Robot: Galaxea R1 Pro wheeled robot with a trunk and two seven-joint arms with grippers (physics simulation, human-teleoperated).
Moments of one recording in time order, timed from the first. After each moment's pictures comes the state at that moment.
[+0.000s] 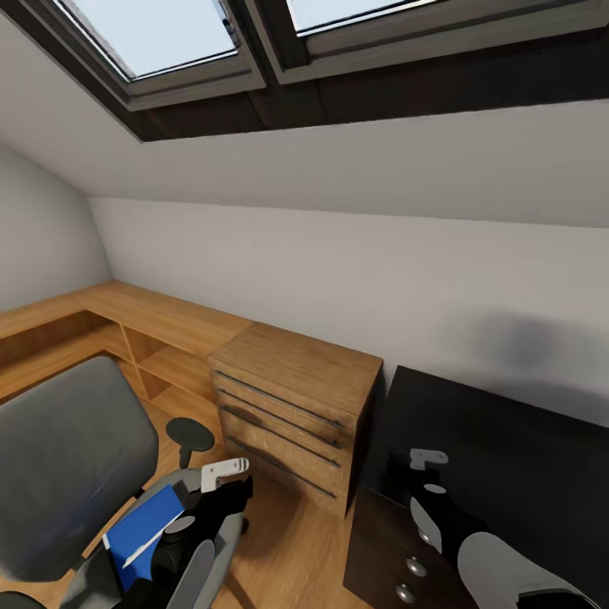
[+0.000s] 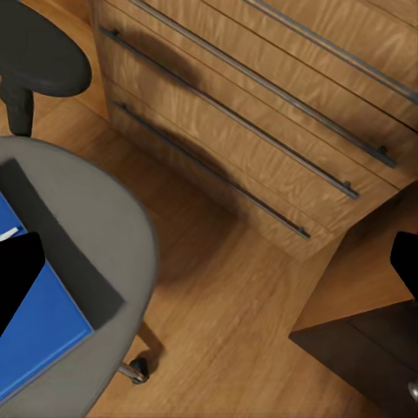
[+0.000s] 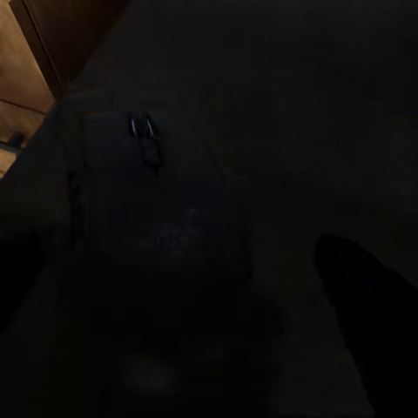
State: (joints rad) left arm -0.16 -0.02 -0.29 -1.48 0.43 0.54 0.49; right arm -0.69 -0.02 0.09 -0.29 -0.15 -0.02 -0.17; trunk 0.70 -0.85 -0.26
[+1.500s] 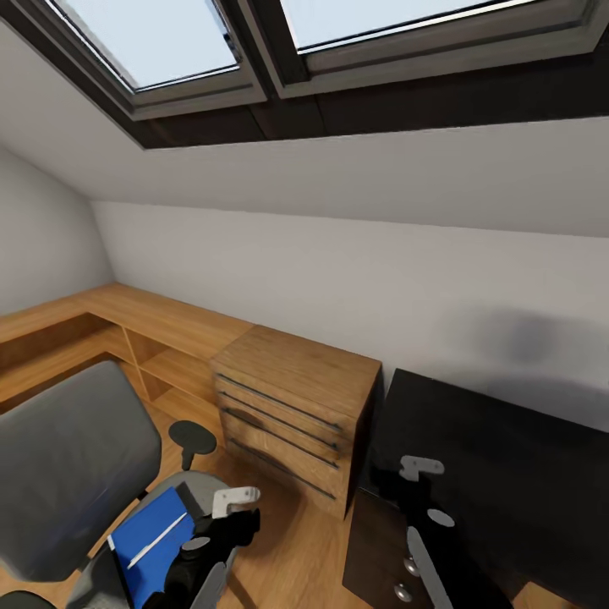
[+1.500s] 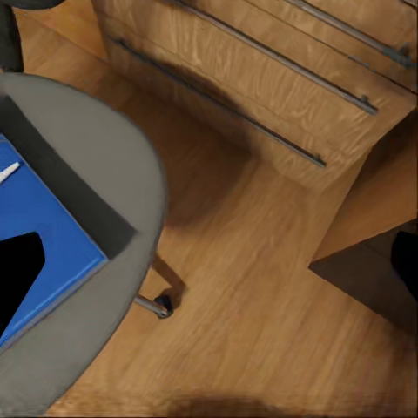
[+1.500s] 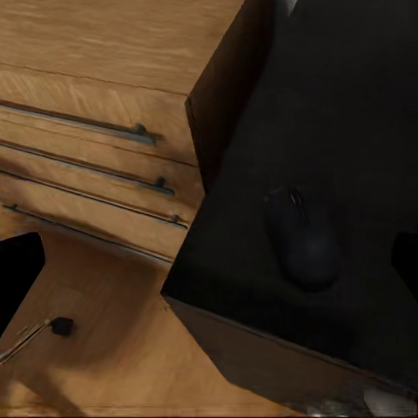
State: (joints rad) left arm -0.16 -0.02 -0.36 -1.33 0.43 0.54 0.49; right arm -0.24 0.05 0.10 -1.23 -0.20 0.34 -0.20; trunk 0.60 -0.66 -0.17
